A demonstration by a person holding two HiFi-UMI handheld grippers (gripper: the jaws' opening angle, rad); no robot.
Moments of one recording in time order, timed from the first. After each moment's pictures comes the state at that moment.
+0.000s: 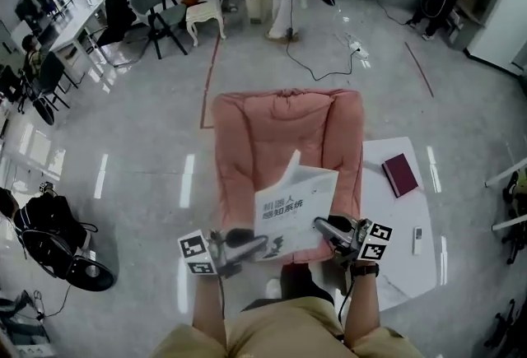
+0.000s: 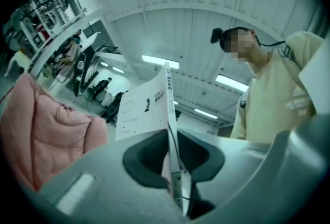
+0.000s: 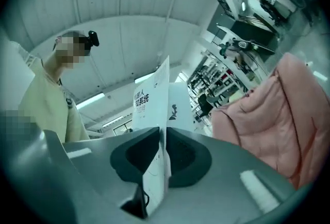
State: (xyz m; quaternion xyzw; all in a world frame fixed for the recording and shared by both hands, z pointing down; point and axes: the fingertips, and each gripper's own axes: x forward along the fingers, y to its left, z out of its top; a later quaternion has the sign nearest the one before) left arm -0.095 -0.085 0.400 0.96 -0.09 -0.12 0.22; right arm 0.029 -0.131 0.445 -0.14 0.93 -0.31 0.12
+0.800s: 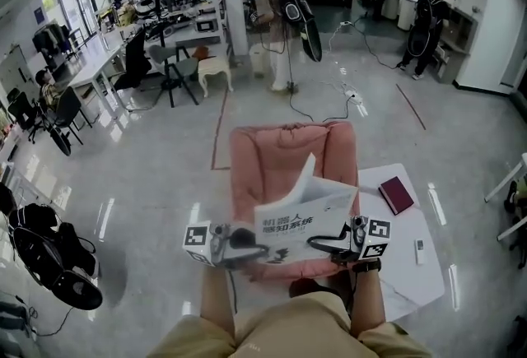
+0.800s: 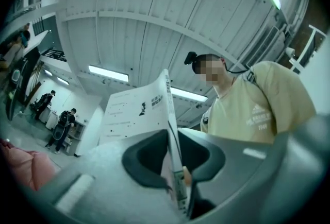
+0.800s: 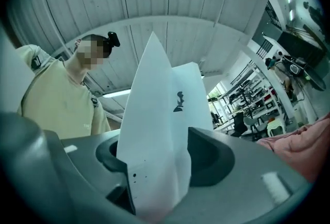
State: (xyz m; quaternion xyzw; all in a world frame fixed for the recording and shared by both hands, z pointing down) left arm -0.116 0.059 0.268 0.96 0.13 -0.22 0.05; right arm -0.020 0.009 0.301 0.00 0.98 -0.12 0.16
